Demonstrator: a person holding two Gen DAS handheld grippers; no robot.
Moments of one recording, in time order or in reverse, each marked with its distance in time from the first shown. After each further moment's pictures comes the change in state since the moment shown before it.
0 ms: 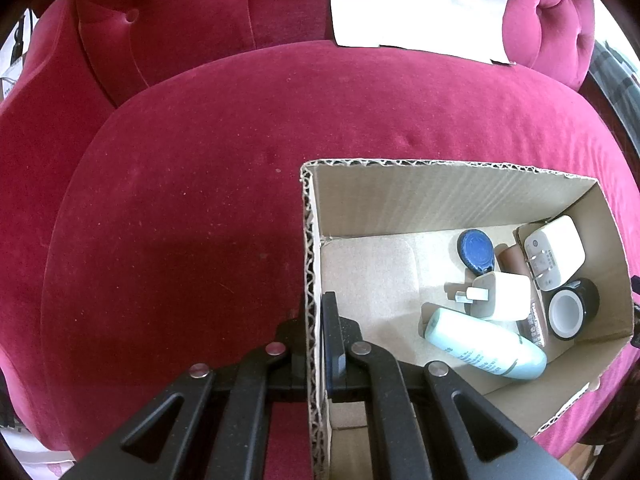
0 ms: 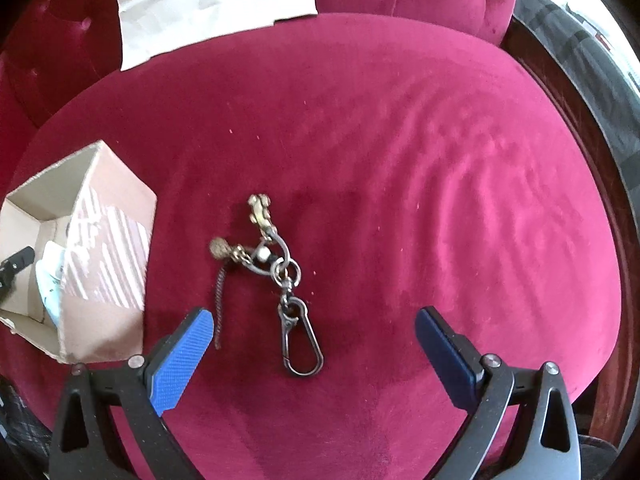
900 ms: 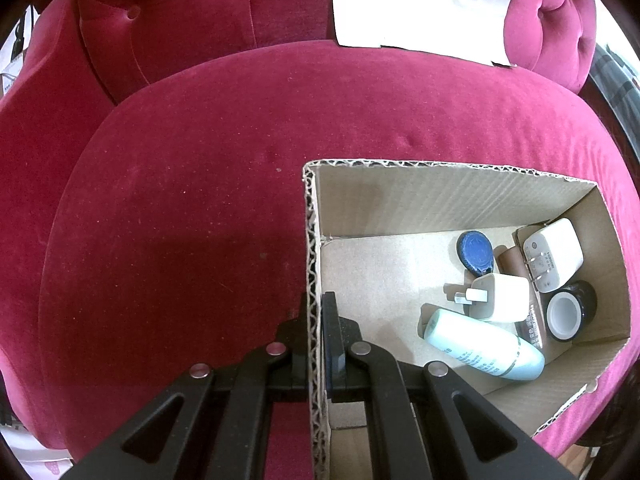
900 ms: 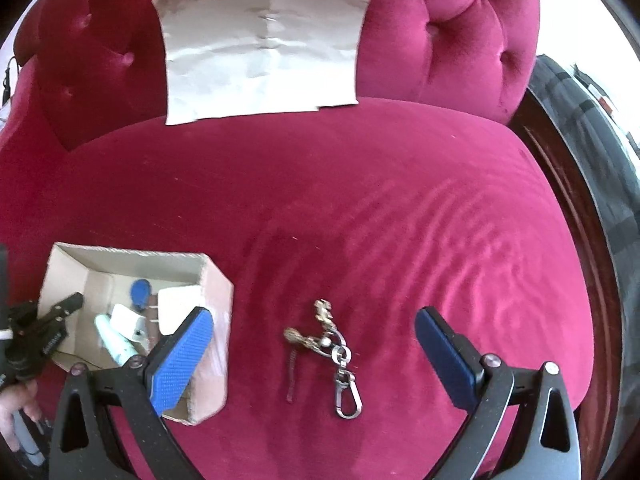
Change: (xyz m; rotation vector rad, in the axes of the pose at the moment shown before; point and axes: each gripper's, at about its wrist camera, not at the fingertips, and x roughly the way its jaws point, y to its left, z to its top) left arm 0.004 0.000 0.003 -0.008 0.004 -0.008; right arm -0.070 0.041 0.053 -0.074 -0.152 -0.009
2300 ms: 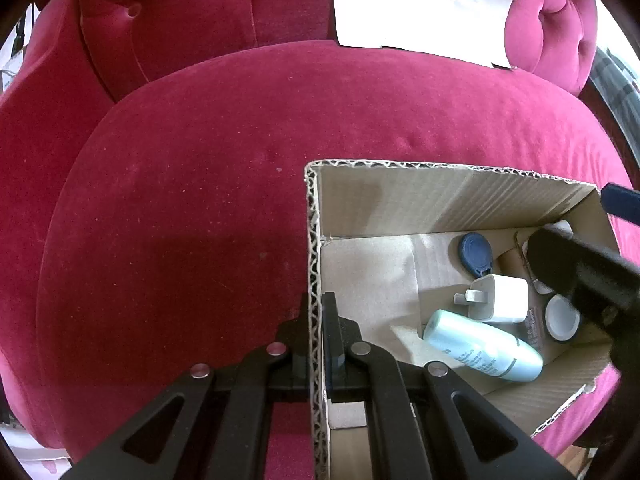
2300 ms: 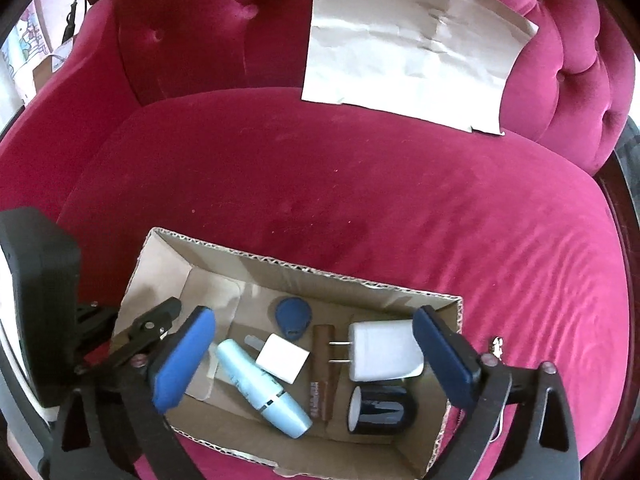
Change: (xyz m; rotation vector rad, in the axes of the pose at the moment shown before) left arm 0.003 -0.001 0.000 -0.005 0.001 -0.005; right arm 0.023 0.148 0.014 -0.178 0.015 0.152
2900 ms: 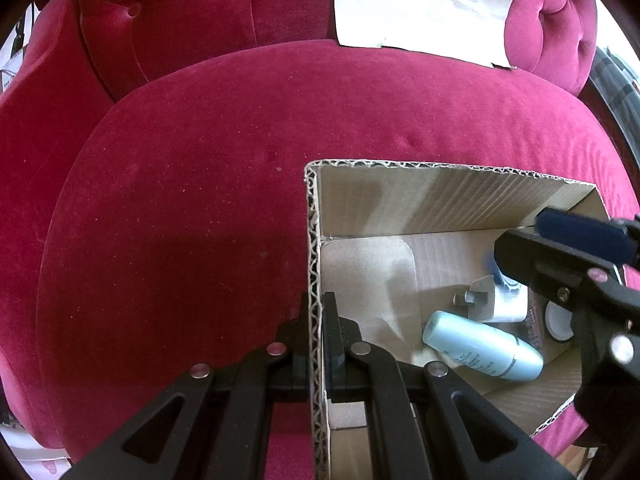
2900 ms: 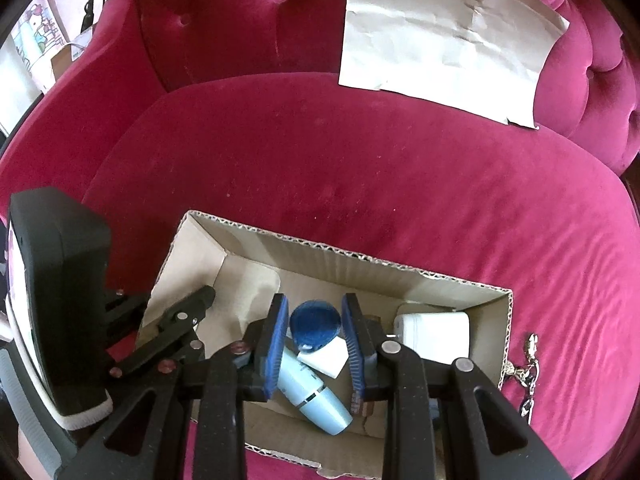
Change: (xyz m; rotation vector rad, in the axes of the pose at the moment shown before) left arm 0.001 0.001 0.002 -0.001 0.003 -0.003; right arm 0.009 0.020 -0.003 -0.024 0.048 0.093
